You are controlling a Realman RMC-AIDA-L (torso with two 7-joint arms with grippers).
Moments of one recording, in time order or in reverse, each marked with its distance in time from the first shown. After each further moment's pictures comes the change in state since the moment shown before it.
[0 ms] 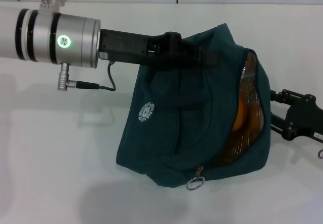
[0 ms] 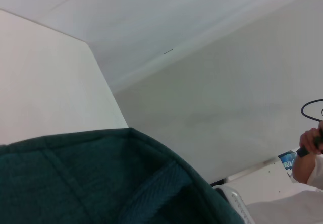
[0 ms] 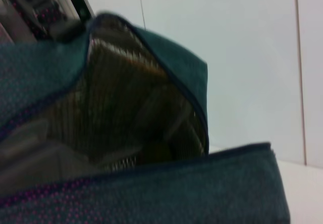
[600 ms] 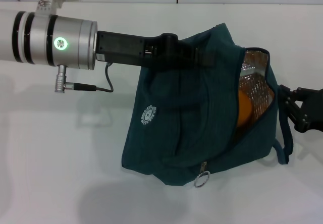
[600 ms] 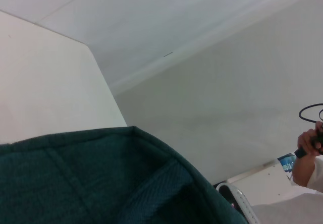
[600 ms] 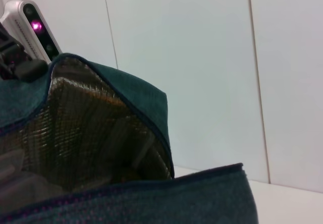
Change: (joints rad) left arm 0.011 0.003 -0.001 -0.003 -0.006 0.003 0.007; right arm -0.040 -0.004 -0.005 -0.009 0.099 -0.013 -0.006
